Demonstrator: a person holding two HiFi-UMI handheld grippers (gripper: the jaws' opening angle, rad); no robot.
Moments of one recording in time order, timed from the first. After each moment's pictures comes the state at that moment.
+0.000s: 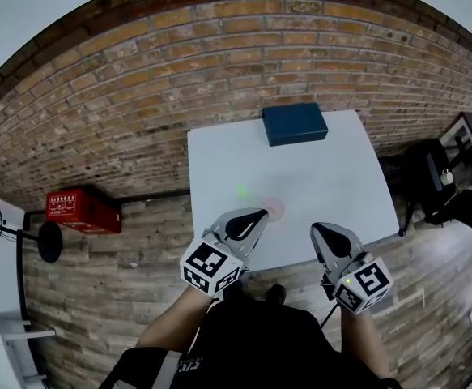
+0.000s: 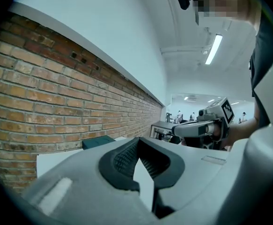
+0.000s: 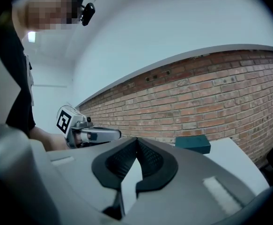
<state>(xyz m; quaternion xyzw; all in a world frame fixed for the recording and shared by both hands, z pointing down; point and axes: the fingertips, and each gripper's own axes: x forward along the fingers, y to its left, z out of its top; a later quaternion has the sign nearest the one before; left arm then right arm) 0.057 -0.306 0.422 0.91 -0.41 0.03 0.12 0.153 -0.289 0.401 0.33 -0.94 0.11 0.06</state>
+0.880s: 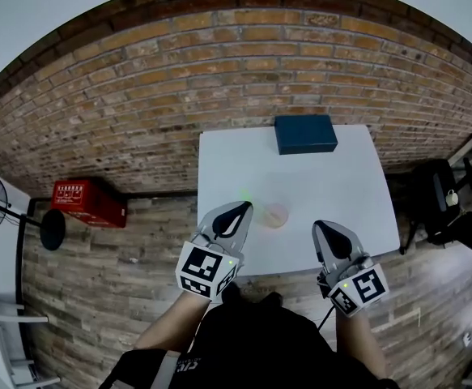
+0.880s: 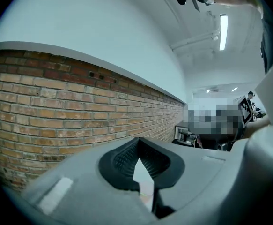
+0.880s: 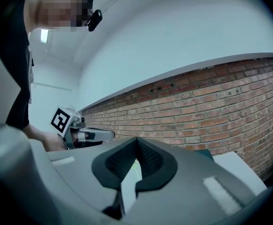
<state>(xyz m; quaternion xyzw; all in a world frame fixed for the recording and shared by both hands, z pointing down) 0.004 -0.311 0.395 0.84 -0.54 0.05 0.08 0.144 -0.301 0.377 0.32 -0.95 0.06 0.01</state>
